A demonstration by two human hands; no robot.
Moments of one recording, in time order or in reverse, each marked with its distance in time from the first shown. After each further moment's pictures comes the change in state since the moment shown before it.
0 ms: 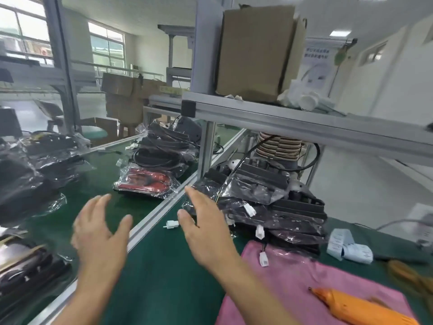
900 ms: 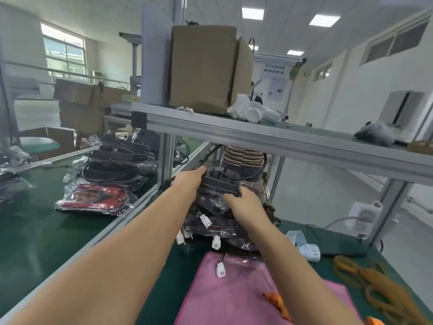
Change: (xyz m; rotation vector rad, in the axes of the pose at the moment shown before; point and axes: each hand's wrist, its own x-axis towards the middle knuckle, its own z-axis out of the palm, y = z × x) left_hand 0.029 0.172 0.213 -0.511 -0.673 -0.598; right_hand 0.020 0.081 -0.132 0.150 0.238 0.547
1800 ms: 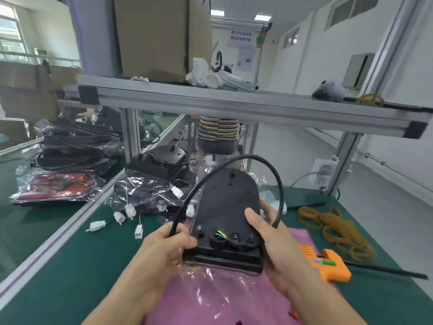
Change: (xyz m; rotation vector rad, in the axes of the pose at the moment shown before) left_hand -0.182 -0.100 -0.072 -0.101 -0.546 -0.023; right_hand -0.118 0.087 -0.050 0.941 -0.040 0.159
